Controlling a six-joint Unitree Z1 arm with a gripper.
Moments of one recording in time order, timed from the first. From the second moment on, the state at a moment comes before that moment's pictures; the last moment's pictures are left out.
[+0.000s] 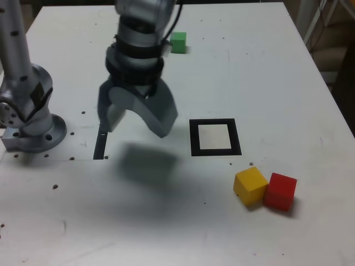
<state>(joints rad) -0.23 1.75 -1.15 1.23 0.00 0.12</state>
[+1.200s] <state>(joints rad) -0.43 2.06 -1.77 1.45 0.15 0.22</state>
